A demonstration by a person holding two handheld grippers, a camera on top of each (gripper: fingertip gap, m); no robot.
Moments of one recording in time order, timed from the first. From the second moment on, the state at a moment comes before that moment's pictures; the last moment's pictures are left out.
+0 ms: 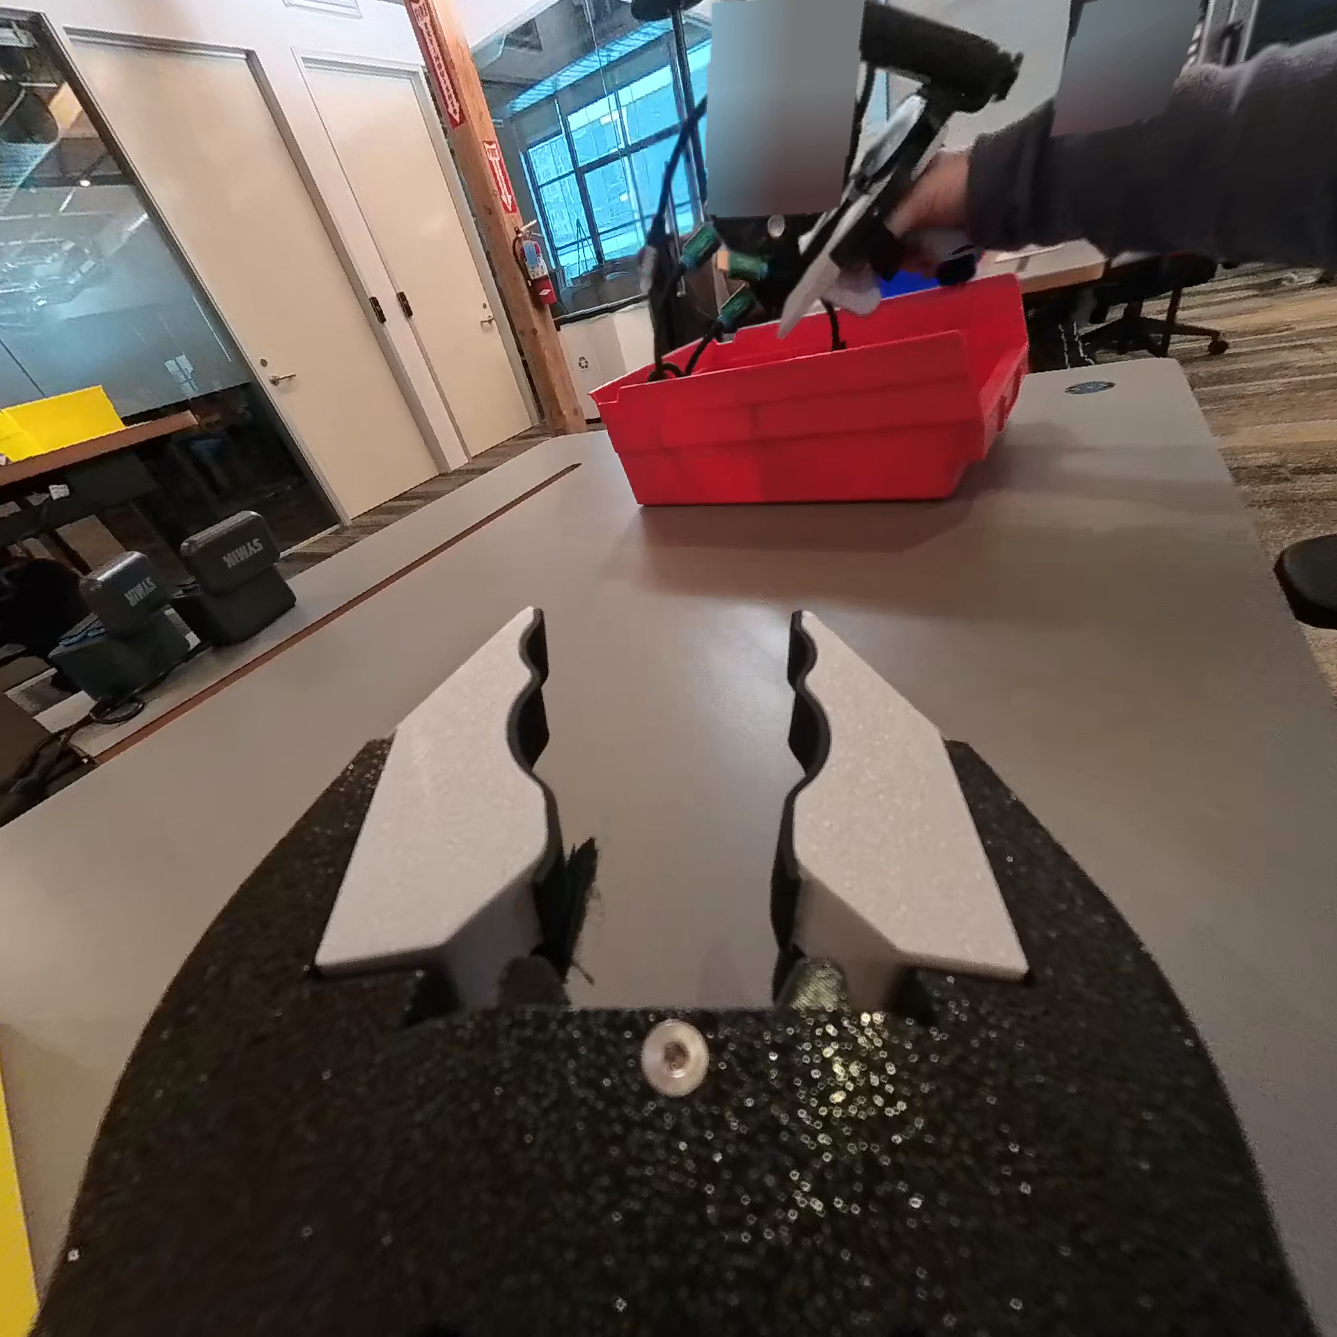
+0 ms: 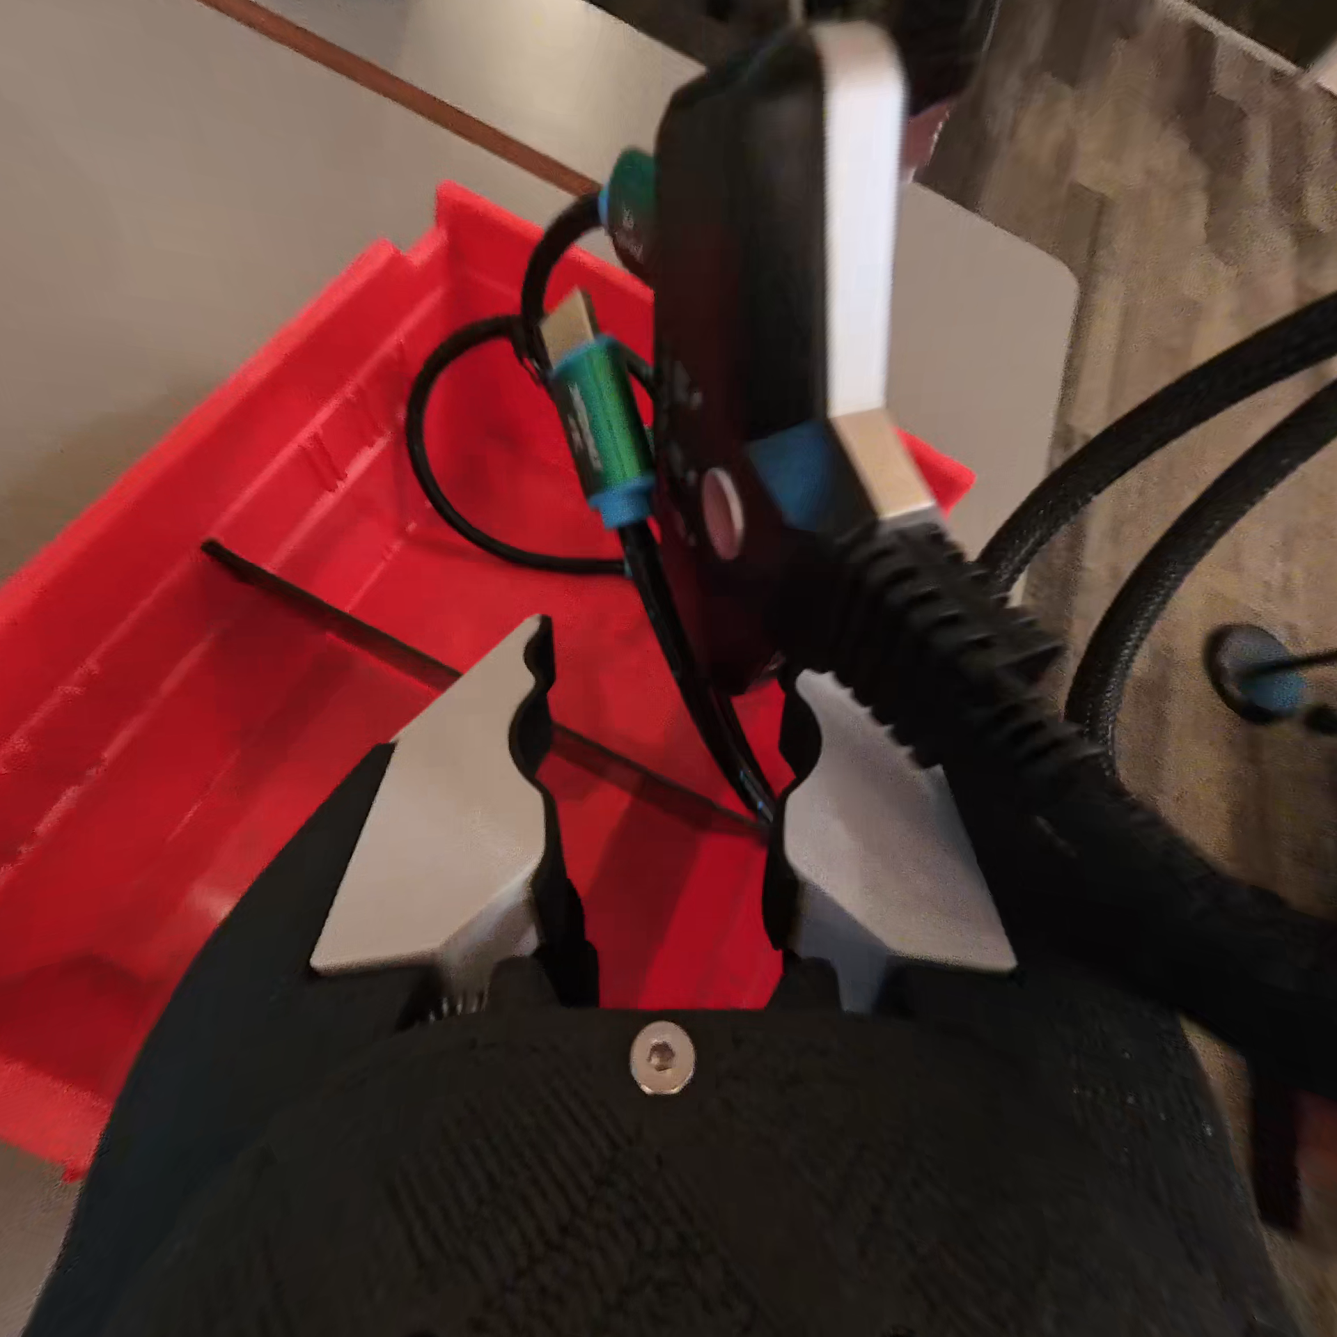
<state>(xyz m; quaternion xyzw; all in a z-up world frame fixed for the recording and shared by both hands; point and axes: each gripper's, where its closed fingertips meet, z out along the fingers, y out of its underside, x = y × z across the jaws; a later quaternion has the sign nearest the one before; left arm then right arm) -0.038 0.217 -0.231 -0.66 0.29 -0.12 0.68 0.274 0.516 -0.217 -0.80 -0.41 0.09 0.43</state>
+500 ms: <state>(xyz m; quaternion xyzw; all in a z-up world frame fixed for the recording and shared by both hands) -0.039 0.217 -0.231 -0.66 0.29 -0.13 0.68 0.306 0.468 -0.230 -0.79 -0.43 -0.12 0.42</state>
